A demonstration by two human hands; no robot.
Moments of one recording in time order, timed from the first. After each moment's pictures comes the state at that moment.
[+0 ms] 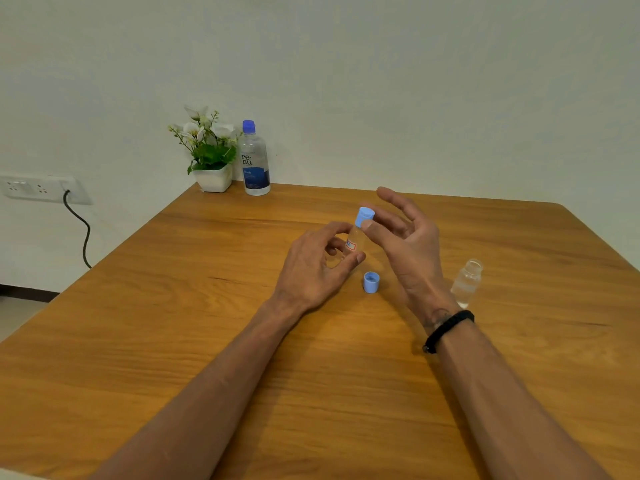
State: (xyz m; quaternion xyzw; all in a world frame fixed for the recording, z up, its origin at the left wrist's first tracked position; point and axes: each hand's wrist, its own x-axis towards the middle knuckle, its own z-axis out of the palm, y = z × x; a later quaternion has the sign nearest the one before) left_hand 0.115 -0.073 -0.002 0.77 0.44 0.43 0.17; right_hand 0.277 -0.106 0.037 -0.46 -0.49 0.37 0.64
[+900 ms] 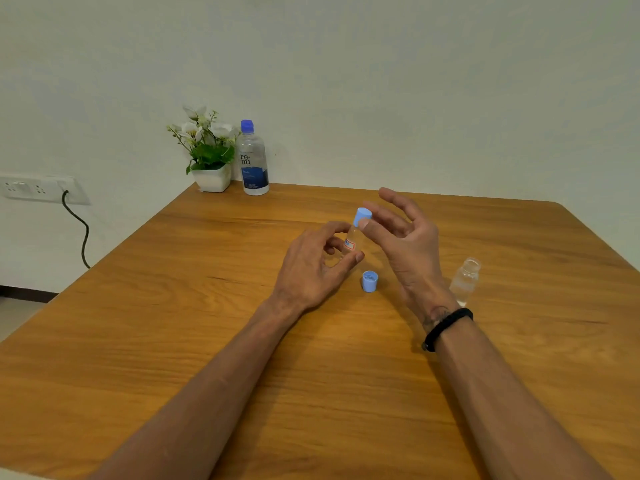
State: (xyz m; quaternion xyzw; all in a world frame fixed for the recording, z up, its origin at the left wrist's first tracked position) left_hand 0.115 -0.074 -0.002 0.77 0.44 0.42 0.17; right_hand 0.279 -0.105 0.035 -0.46 -0.48 0.38 0.64
